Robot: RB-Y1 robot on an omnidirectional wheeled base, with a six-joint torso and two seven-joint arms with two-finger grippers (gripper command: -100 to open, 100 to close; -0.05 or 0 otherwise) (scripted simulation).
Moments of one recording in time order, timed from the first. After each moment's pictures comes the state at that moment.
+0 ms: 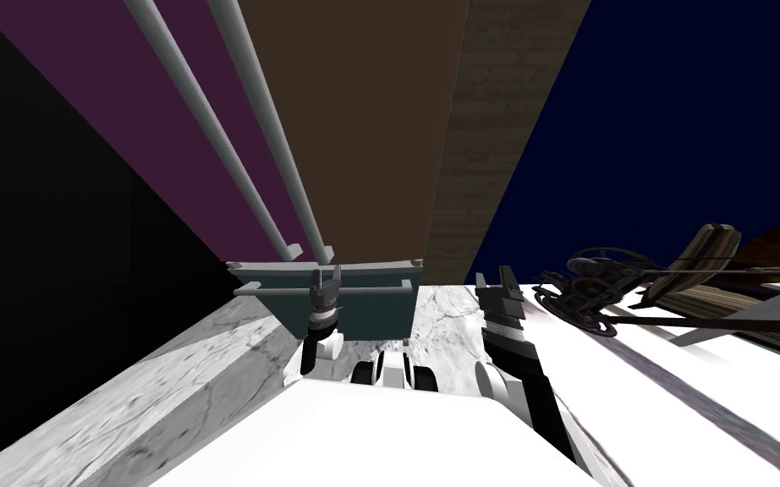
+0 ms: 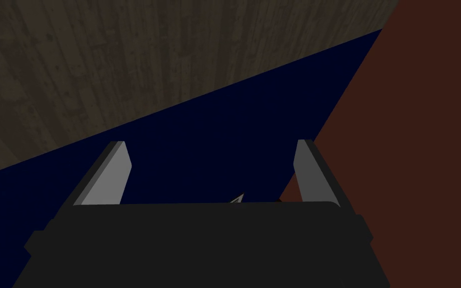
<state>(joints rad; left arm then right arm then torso) 0.22 0.14 -0.08 -1.72 0.12 -1.09 0.01 0.53 0.04 -0.07 -2.25 -0.01 -0.46 -0.09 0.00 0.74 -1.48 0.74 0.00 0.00</state>
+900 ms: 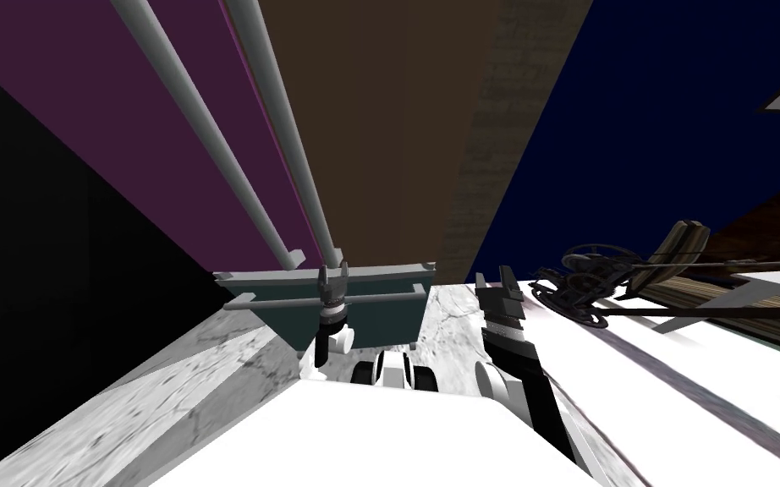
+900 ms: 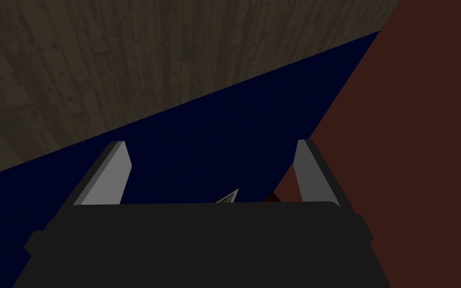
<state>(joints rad) 0.18 0.05 -0.12 -1.71 0.12 -1.07 0.07 0.53 0.04 -0.07 -2.25 -0.01 -0.46 -0.09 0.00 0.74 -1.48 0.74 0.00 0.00</state>
